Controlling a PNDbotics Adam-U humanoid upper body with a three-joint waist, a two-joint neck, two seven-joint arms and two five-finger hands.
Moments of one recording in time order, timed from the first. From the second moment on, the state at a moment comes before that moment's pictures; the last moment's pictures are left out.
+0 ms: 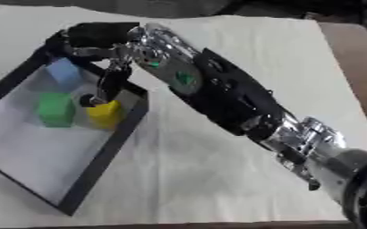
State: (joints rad) left arm -0.89 0.78 -0.10 -1.57 0.34 0.04 0.30; right arm -0.64 -0.66 0.29 -1.83 0.47 -0.13 0.49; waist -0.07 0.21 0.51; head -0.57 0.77
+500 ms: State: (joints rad) left arm -0.75 0.87 -0.02 -1.57 0.37 0.02 0.37; right arm -0.42 -1.07 -0.11 -1.98 -0.34 -0.06 -0.02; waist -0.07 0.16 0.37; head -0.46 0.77
